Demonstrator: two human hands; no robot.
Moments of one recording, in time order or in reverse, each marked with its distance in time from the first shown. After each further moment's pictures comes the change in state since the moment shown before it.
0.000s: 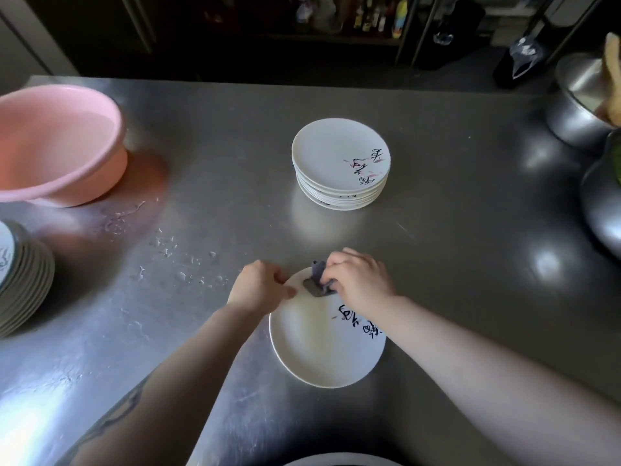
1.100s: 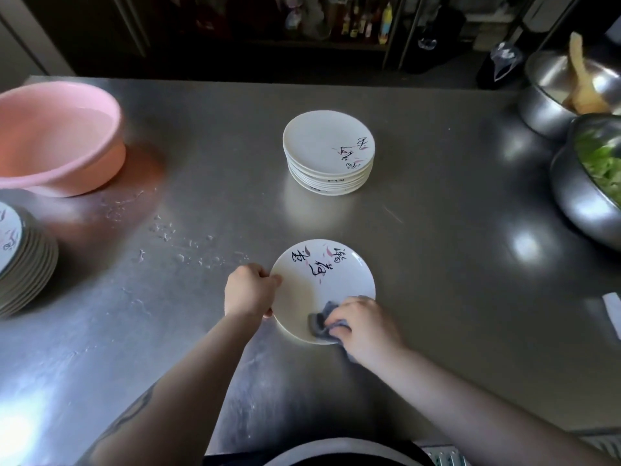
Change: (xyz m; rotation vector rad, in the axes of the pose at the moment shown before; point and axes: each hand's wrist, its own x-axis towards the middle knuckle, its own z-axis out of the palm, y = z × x) left_hand -0.036 -0.017 0.027 -0.349 0.165 -0.180; right_hand -0.101 -0.026 0.027 0.236 -0.116 0.244
